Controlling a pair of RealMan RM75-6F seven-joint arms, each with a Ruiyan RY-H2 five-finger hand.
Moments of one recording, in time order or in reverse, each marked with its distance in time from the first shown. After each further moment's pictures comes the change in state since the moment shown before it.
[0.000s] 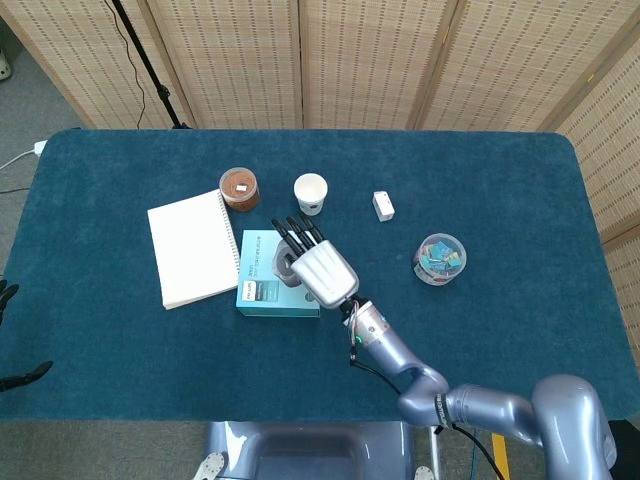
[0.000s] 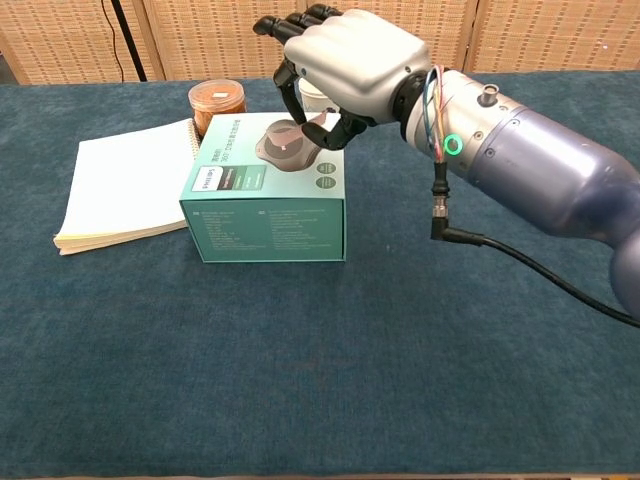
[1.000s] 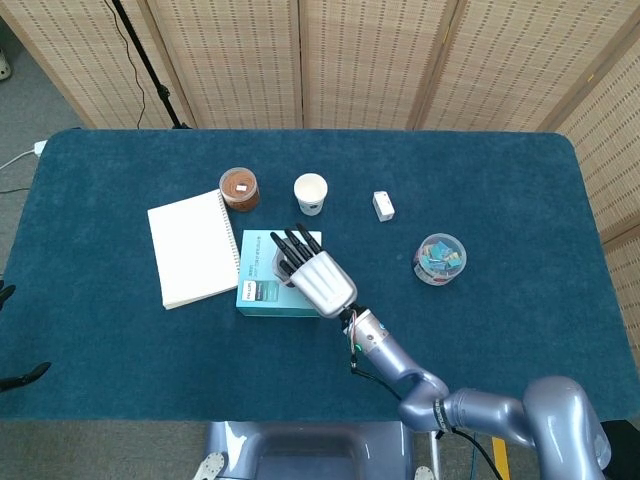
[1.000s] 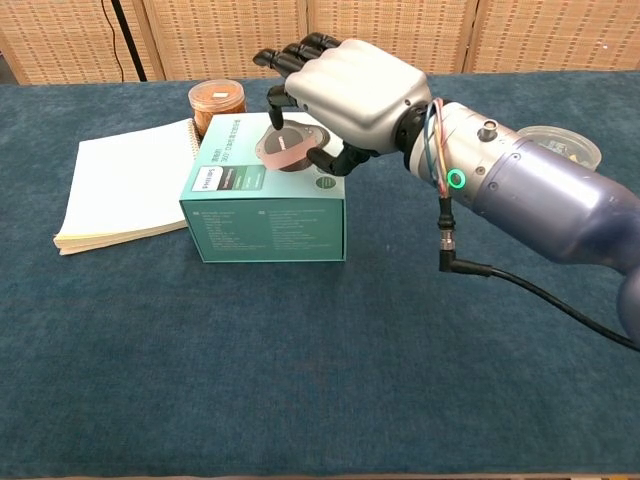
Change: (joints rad) left arm 0.003 0.010 0.004 0.006 0.007 0.001 -0.033; right arm -0.004 -0.013 -0.069 0.026 -0.019 0.026 -0.022
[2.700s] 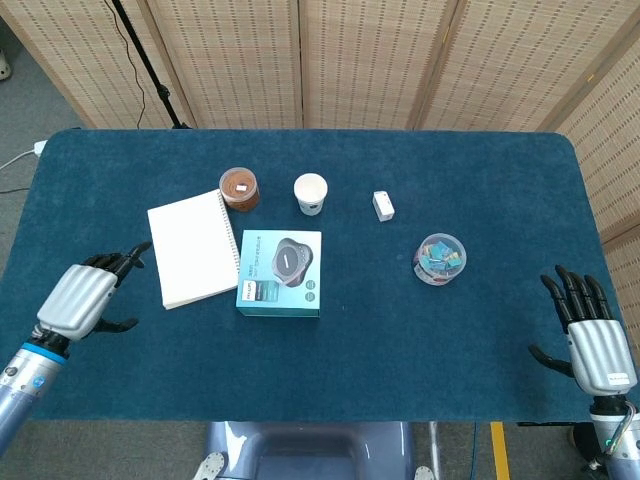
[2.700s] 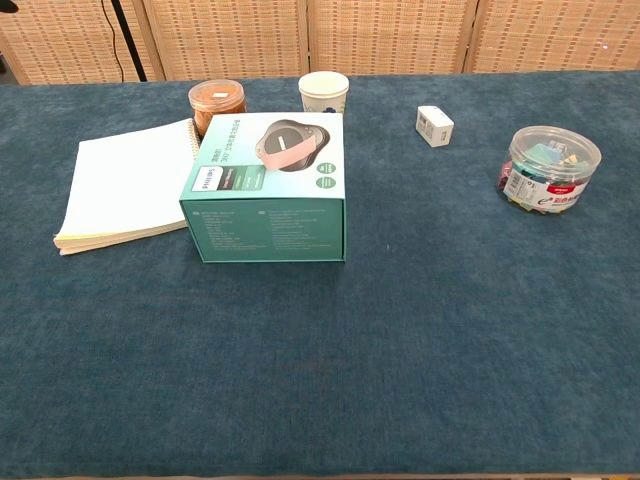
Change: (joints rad) left arm -0.405 0.062 -0.127 -0.207 -0.116 -0.419 0.427; right arm -0.724 0.669 -0.260 -0.265 -0.095 0.543 0.649
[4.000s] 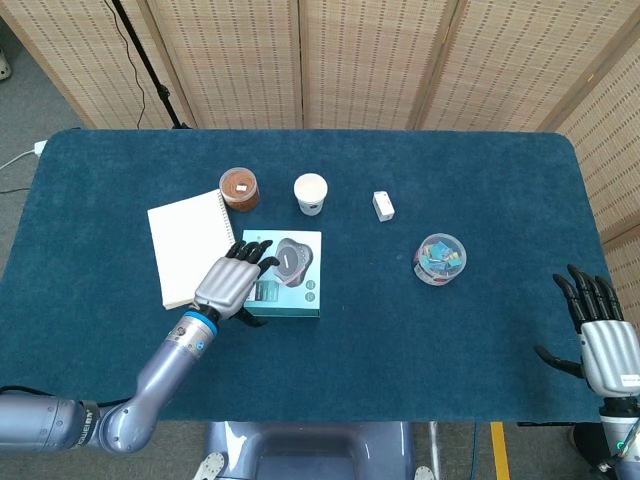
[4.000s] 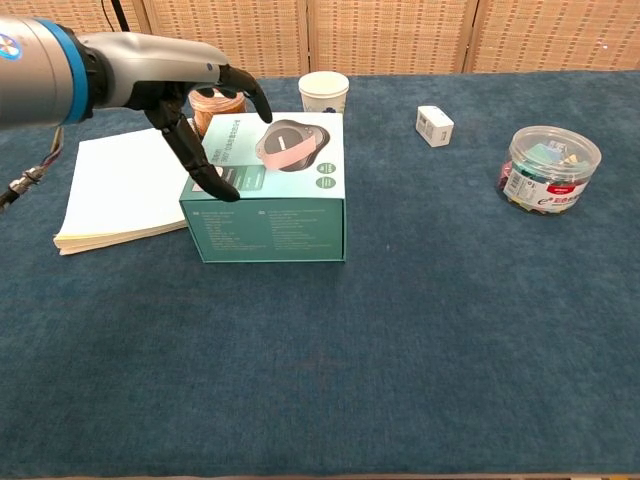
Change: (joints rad) left arm -0.564 -0.468 -0.104 -0.035 -0.883 0.018 0.569; right arm -0.056 0.029 0.075 -0.022 -0.028 -0.060 0.070
